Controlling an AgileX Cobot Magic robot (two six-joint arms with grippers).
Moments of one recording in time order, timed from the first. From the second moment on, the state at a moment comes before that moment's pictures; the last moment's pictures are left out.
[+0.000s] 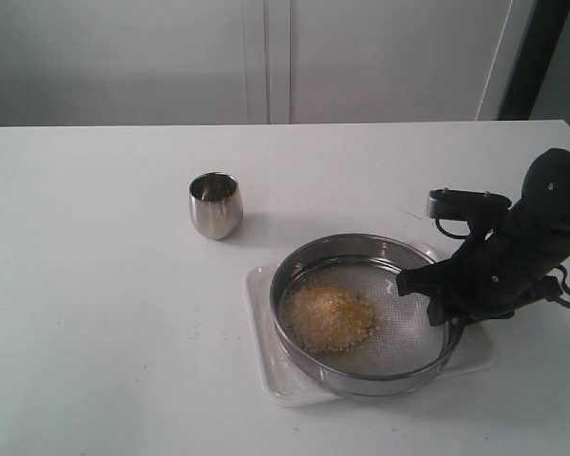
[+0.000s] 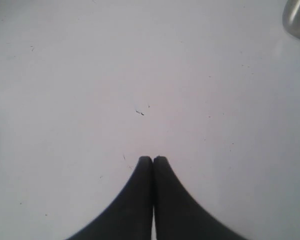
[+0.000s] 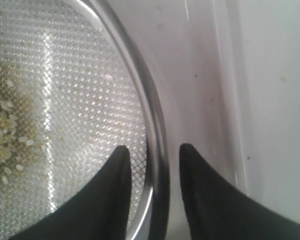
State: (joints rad) left arm 0.06 0.31 -0.26 -0.11 0.58 0.19; right arm 0.20 1.75 -0.87 0.28 0.51 -0.10
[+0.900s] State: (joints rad) left arm 0.06 0.31 -0.26 -0.11 0.58 0.19; right arm 0.20 1.72 -0.89 0.29 0.51 -0.07
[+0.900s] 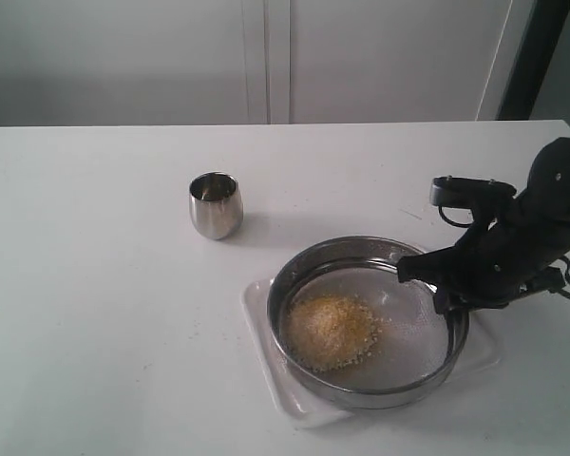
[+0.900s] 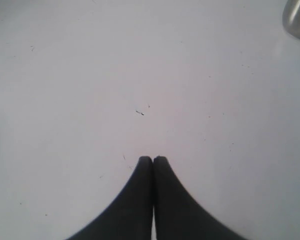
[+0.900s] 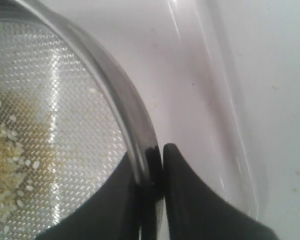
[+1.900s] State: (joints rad) left arm 0.06 0.31 -0.26 -0.11 0.58 0.19; right arm 0.08 1.70 -0.97 0.33 0.54 -0.12
